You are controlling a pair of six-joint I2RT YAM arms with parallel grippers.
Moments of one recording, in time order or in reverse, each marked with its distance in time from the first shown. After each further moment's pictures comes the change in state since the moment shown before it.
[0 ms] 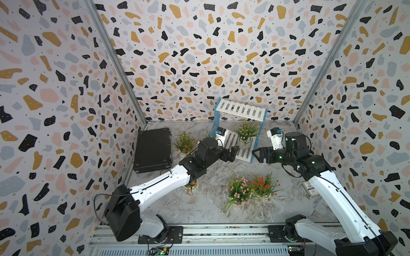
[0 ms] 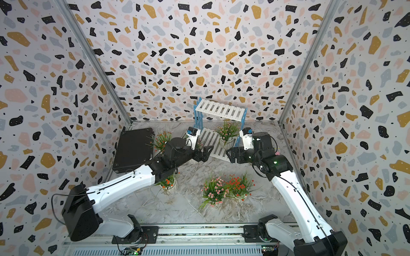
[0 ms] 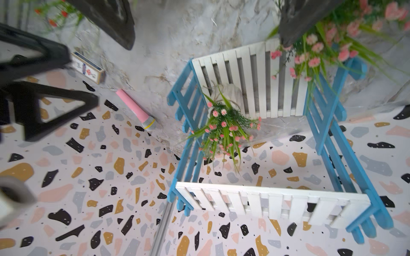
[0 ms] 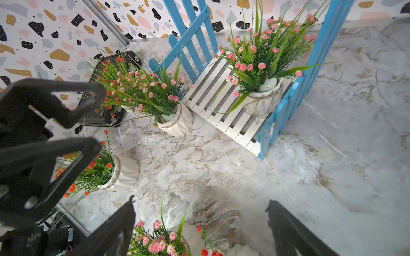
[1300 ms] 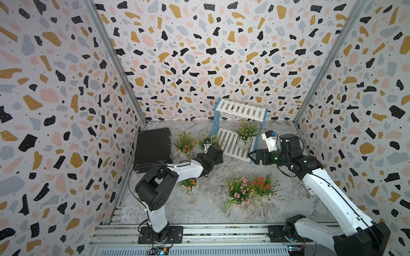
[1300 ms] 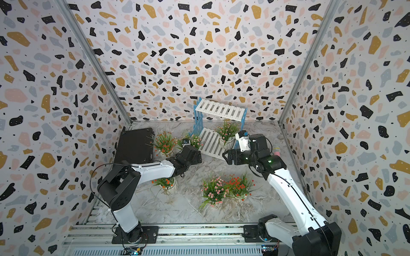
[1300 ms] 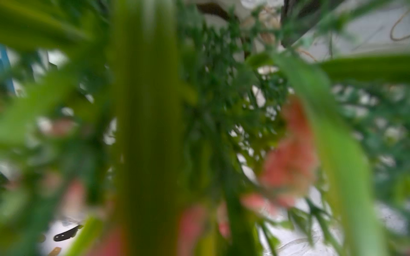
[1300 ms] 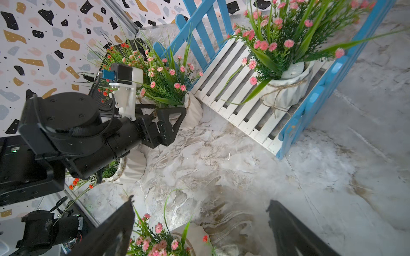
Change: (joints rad) left arm 0.151 0.448 -0.005 0.002 -0.352 -0.311; right arm 0.000 0.037 -0.078 0.091 -0.080 -0.002
